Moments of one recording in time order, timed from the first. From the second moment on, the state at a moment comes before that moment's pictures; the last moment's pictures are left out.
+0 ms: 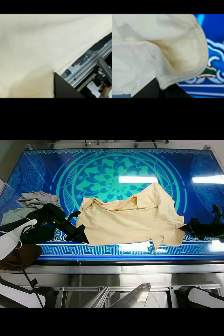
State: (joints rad) left arm -0.05 -1.75 1.02 -2.28 1.40 1.91; right arm -0.60 -1.33 0.70 -0.71 1.09 0.98
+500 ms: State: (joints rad) left arm 0.06 -1.55 1.01 -2.49 1.46 2.14; right arm -0.60 -1.17 0.63 -0.56 1.24 0.92
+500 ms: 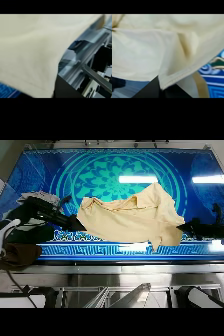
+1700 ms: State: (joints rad) left arm 0.24 -1.40 1.37 -2.90 1.55 2.31; right arm -0.42 -1.01 0.88 -0.05 1.00 0.51
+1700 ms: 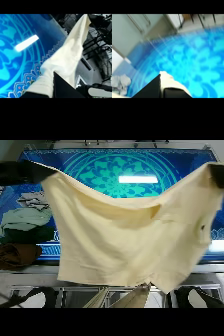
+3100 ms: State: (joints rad) left arm 0.19 -2.14 1.73 -2.42 1.59 1.99; right arm -0.51 -1.81 1.15 -0.52 1.23 0.69
